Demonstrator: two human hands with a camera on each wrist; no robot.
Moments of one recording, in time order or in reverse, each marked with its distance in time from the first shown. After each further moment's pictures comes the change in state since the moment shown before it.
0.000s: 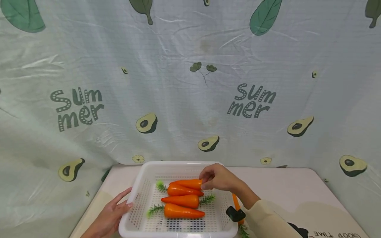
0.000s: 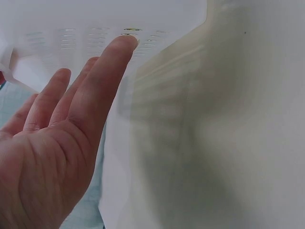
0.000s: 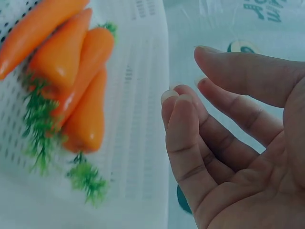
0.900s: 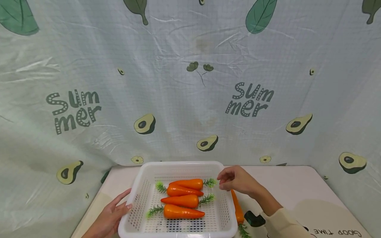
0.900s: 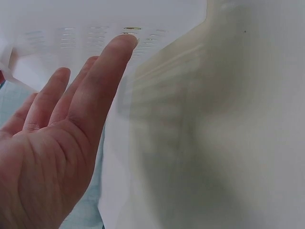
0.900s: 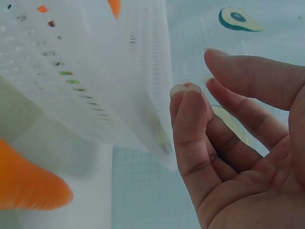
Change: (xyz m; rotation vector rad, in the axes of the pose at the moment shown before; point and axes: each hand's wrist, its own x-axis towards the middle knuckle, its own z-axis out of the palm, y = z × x) left_hand -0.002 0.001 0.000 0.010 -0.026 0.007; right_hand -0.042 0.035 -0.033 0.112 0.087 0.061
